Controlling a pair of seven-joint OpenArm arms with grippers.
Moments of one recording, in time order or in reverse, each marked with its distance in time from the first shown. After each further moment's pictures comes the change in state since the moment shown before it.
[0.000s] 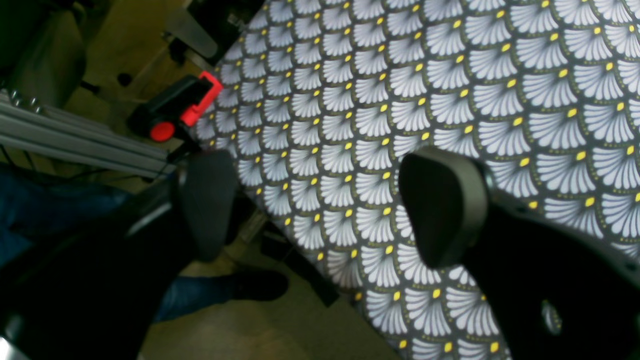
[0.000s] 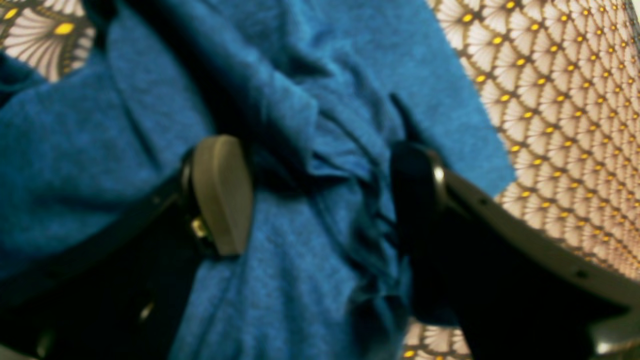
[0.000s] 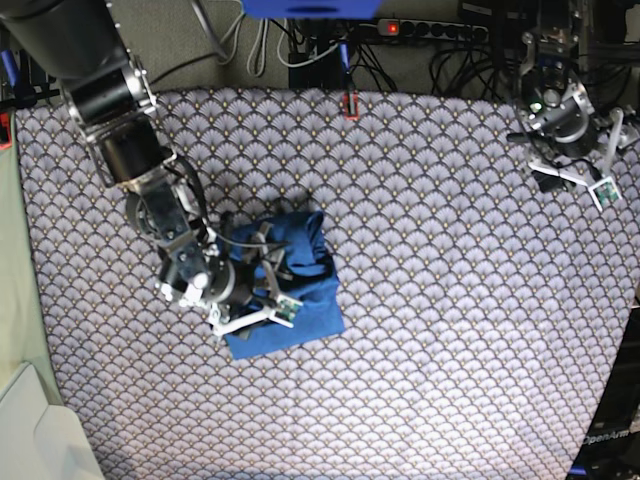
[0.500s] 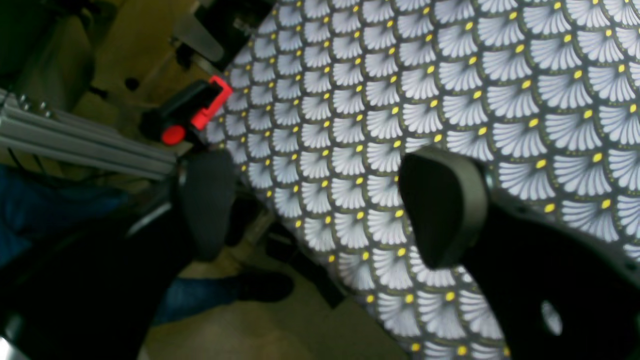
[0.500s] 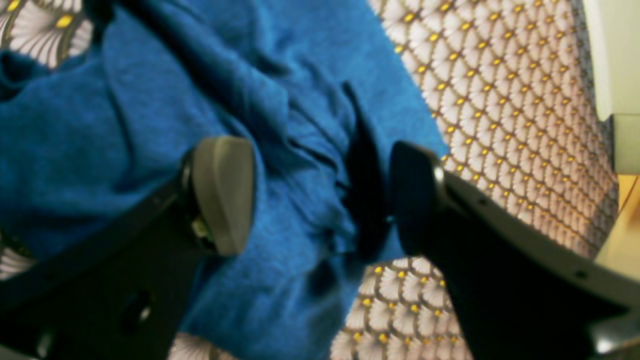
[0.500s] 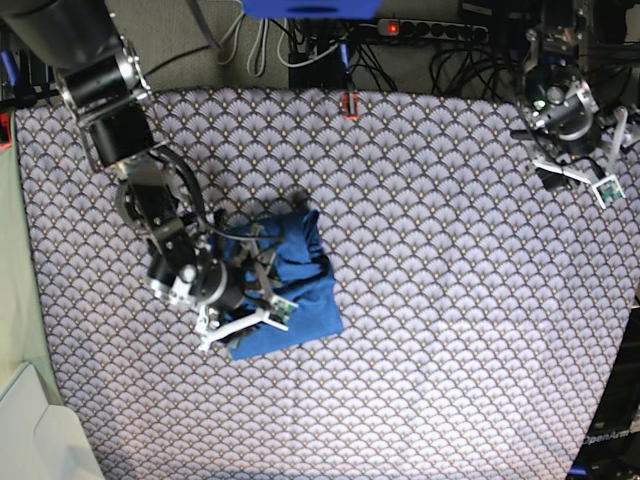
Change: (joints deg) left arm 0.4 -0.2 -0.2 0.3 -0.1 0.1 0.0; right arm -3.1 1.6 1.6 10.0 0.3 0.5 -7.3
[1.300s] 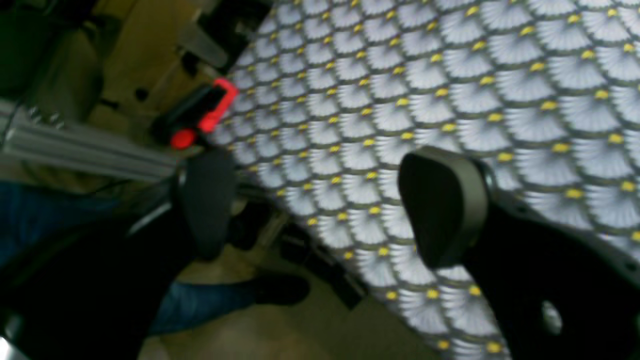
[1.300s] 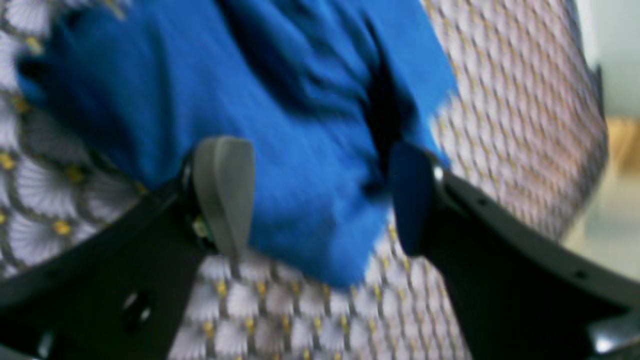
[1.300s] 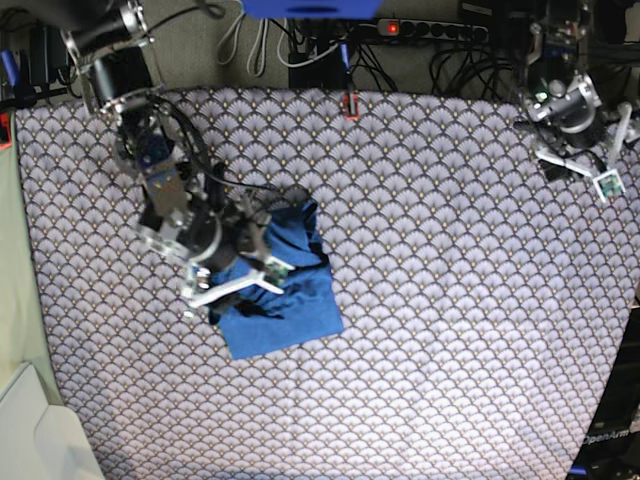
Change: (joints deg) left arm 3.3 -2.9 0.4 0.0 0.1 0.0 -0.6; right arm -12.1 0.5 3.1 20.6 0.3 0.2 -11.6
